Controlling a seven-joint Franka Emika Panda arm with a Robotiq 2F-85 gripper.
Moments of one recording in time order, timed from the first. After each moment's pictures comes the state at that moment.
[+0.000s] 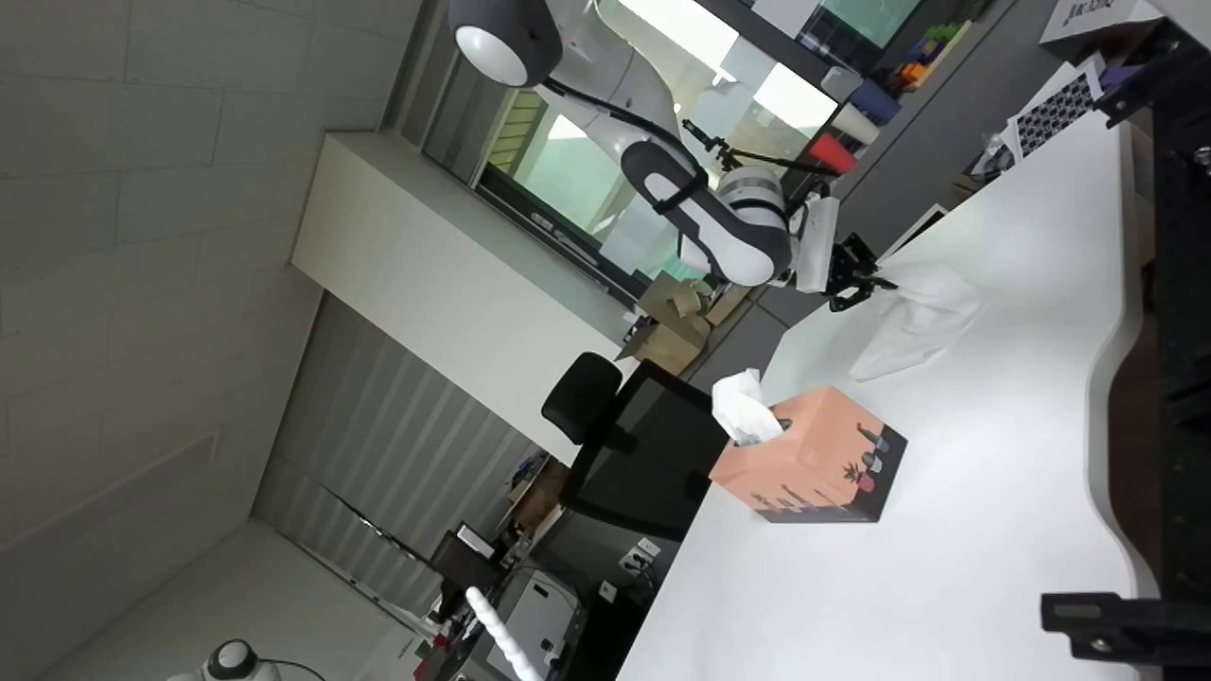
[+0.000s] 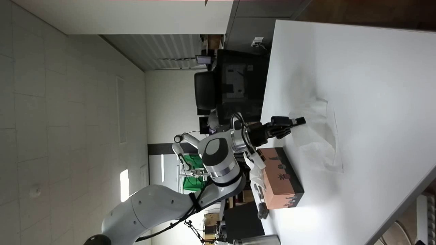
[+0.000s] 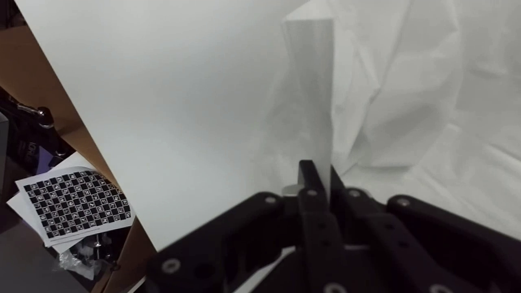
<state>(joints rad) -0.11 0.76 -0.31 -1.93 -0.50 2.66 0.53</state>
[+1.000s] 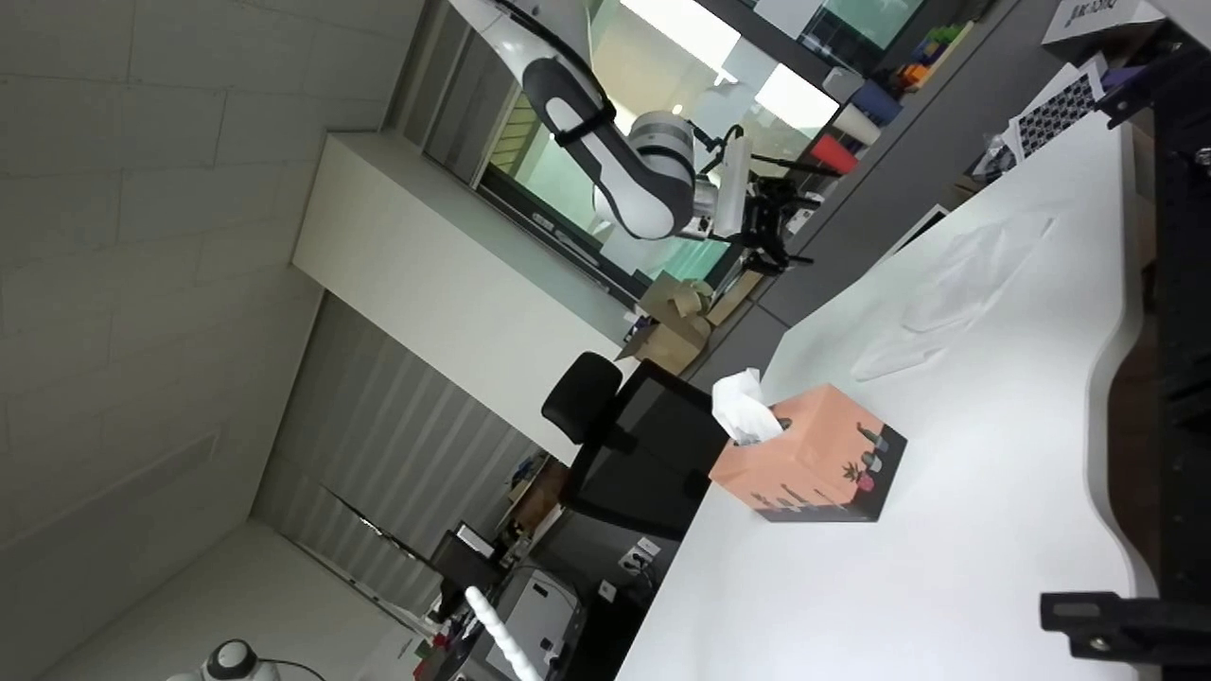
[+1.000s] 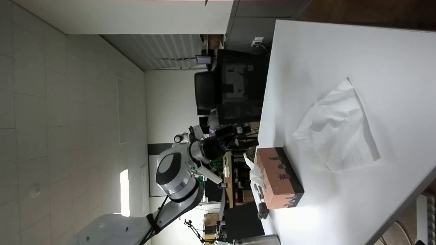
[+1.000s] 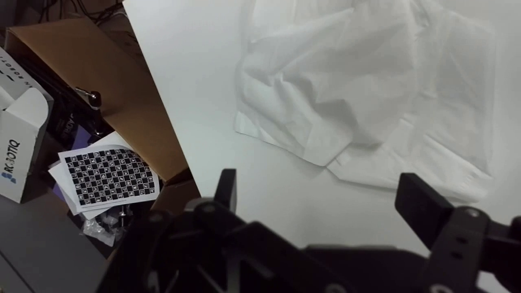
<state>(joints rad) 0.05 0.38 -0.42 -2.12 -0.48 2.44 0.37</state>
